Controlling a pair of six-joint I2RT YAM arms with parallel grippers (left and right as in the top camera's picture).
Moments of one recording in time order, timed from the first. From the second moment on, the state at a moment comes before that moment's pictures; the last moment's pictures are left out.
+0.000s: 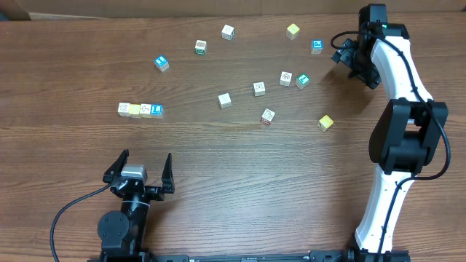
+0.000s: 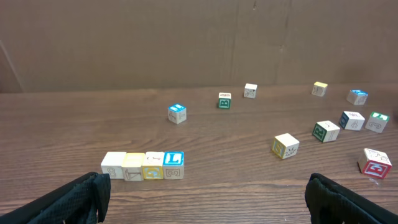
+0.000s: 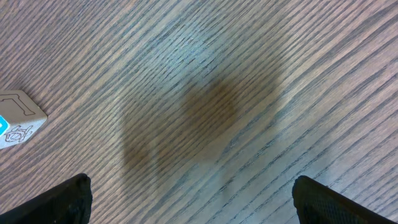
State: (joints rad) left arm 0.01 0.02 0.01 -0.07 0.11 -0.02; right arm -0.08 2.34 2.06 -1.02 0.13 0.65
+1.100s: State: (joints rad) left arm 0.01 0.02 0.01 -0.07 0.11 -0.02; right arm 0.01 1.74 2.05 -1.01 0.13 0.65
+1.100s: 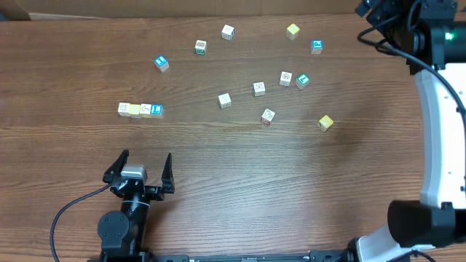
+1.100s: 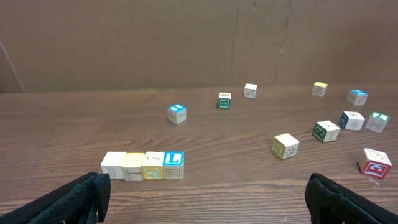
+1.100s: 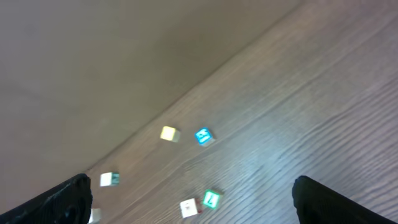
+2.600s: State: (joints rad) left arm 0.01 0.02 0.01 -0.07 0.10 -0.02; right arm 0.17 1.16 0.73 -0.22 -0.05 0.12
